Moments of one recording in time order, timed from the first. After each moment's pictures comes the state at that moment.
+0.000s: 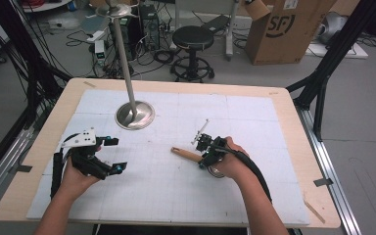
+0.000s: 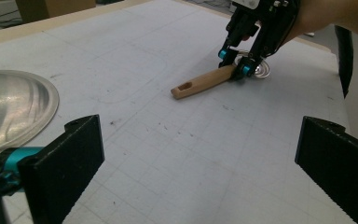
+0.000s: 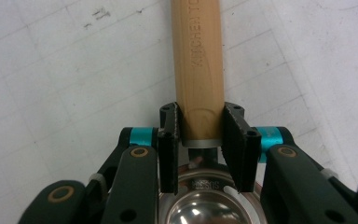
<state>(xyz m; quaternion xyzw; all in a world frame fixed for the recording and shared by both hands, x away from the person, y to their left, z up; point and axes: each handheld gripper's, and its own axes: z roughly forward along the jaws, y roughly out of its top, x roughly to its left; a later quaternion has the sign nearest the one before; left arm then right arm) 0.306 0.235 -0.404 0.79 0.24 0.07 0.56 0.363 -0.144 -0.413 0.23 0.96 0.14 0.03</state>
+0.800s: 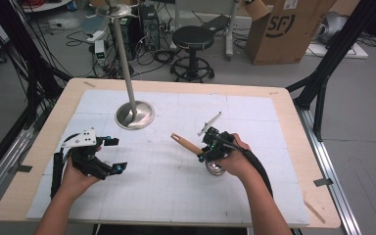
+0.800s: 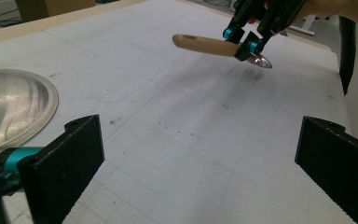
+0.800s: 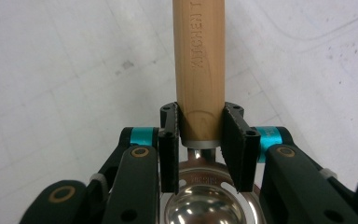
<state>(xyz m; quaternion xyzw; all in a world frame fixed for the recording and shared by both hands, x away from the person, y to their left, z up) 0.306 0.235 -0.405 0.79 0.24 0.07 0.56 0.360 -0.160 -0.385 0.25 0.94 0.24 0.02</state>
